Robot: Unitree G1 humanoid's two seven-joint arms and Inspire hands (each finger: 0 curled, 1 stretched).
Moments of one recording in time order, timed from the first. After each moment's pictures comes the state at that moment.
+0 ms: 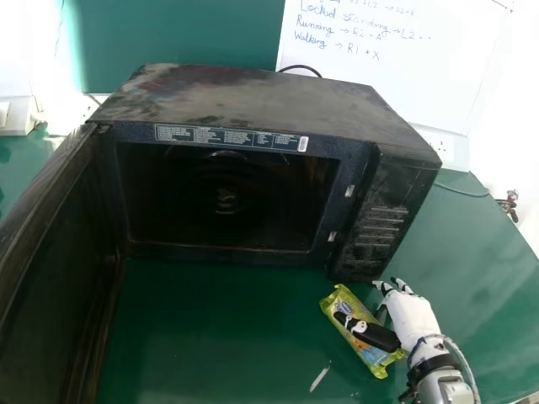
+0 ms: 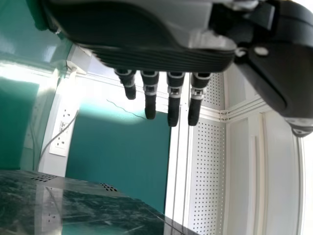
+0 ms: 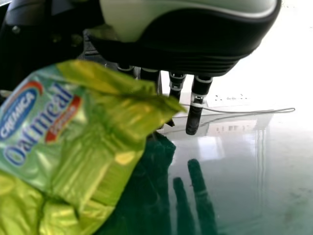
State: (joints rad) left arm 0.45 0.15 0.67 -0.68 -0.68 -0.12 -0.18; right arm -0.03 -0.73 0.06 -0.11 -0.76 0.09 0.12
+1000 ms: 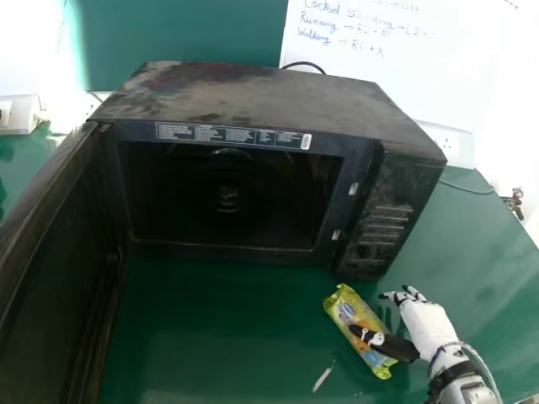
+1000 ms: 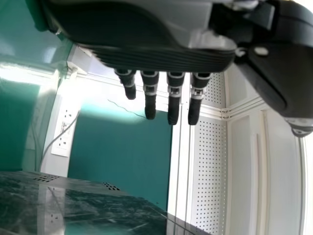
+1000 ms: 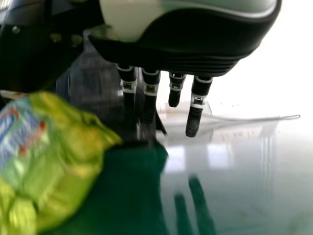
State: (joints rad) left arm 0.45 0.15 0.65 -0.67 -0.67 -0.13 -0.18; right arm 0.05 -0.82 -0.07 -0.09 -0.71 -0.08 0.11
